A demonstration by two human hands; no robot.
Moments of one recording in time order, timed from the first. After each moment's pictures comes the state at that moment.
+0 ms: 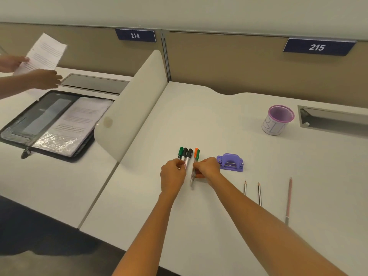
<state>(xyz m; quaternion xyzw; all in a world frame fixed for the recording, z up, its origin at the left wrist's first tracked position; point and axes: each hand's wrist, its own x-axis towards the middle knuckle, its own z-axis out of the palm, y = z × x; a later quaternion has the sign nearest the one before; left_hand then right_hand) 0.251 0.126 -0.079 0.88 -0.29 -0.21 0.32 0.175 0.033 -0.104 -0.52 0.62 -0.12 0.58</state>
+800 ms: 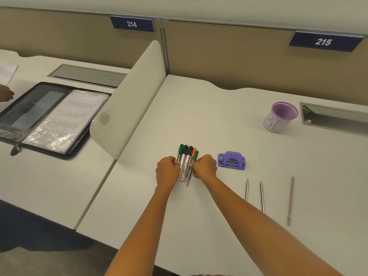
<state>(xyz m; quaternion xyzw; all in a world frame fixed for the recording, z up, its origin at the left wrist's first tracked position) 0.281 0.120 -0.098 0.89 -0.30 -0.23 0.27 0.199 0.036 -0.124 -0.59 0.65 -0.08 0.47</state>
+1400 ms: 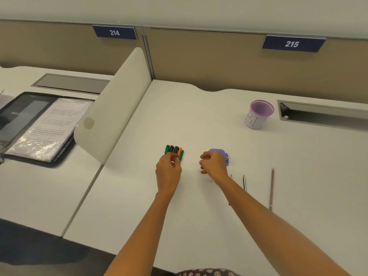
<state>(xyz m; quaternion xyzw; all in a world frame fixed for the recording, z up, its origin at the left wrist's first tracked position) 0.227 0.114 -0.084 0.85 -0.31 -0.17 0.40 0.114 0.019 -0.090 -0.61 0.60 -0.17 0.49</state>
